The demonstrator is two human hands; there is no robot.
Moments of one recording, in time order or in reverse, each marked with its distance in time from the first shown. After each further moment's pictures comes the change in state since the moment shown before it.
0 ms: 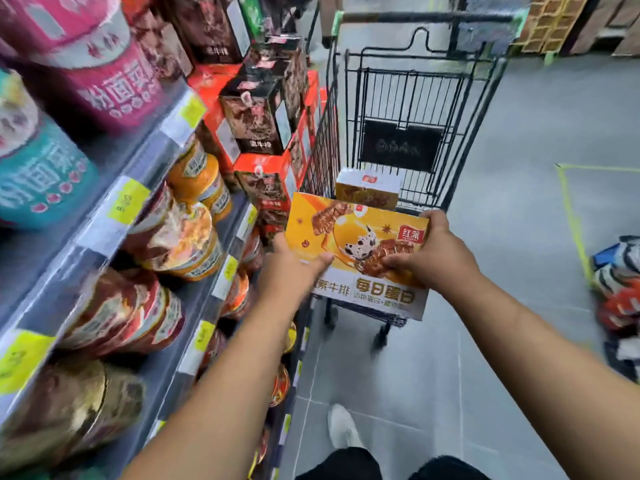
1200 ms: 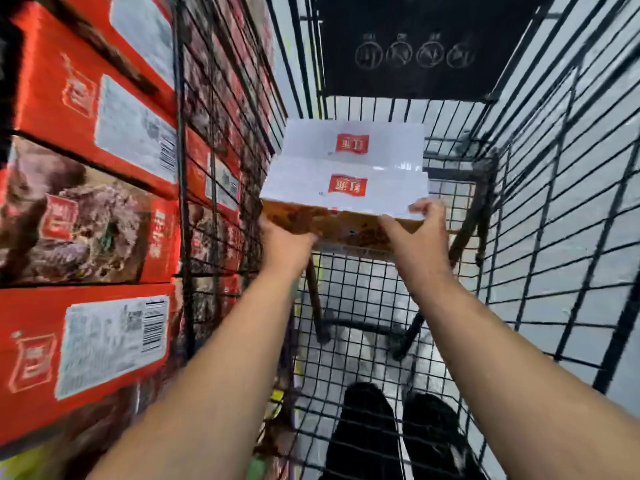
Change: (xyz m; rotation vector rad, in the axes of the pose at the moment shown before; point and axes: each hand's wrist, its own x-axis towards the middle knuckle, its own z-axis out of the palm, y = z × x) left_hand 0.426 -0.040 0.285 -0.068 -0.213 -0.352; right_hand 0.410 0.098 0.203 0.605 0.204 0.418
